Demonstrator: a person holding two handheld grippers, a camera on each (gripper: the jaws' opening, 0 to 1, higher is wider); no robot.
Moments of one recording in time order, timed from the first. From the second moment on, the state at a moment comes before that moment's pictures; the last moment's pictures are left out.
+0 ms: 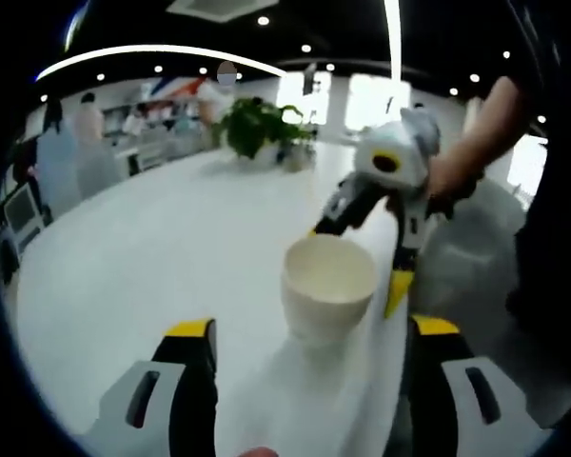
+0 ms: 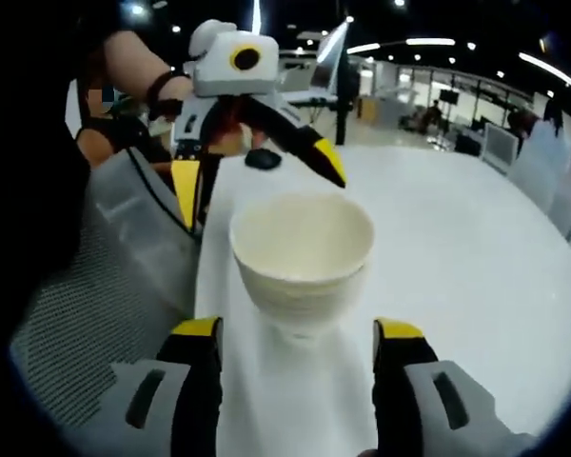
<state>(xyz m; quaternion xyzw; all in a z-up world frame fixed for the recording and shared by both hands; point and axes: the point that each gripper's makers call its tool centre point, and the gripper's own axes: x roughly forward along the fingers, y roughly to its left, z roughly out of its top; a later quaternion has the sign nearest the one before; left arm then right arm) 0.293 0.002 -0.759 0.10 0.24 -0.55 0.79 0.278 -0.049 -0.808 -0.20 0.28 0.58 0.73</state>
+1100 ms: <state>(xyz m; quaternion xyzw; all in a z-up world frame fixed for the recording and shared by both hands) 0.292 -0.031 -0.758 0.07 0.22 -0.59 0.78 0.288 -0.024 -0.818 -0.16 0.24 0.61 0.73</state>
